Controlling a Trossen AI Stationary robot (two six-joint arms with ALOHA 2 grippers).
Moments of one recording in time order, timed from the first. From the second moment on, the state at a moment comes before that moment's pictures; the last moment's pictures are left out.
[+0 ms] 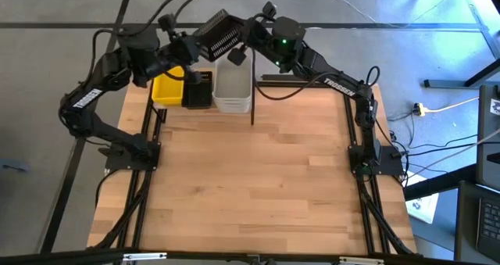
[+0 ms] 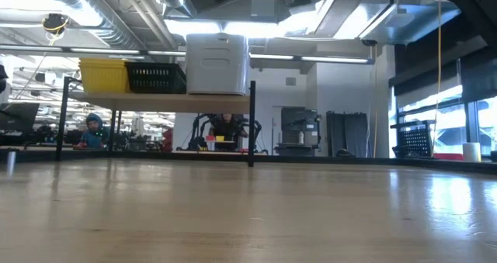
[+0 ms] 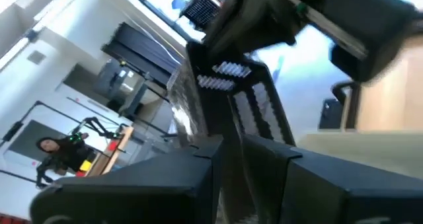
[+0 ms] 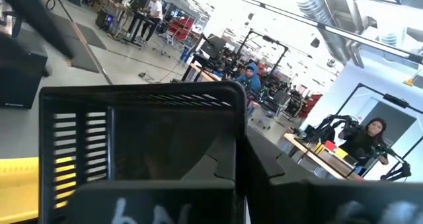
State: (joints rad) left arm 0.32 1.29 1.87 -0.72 -0.57 0.74; right arm -0.32 2.02 2.35 -0.20 0.36 -0.53
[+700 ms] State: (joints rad) left arm 0.32 1.36 1.87 -0.69 -0.71 0.82; right arm -0.32 2.02 2.35 -0.22 0.36 -0.54
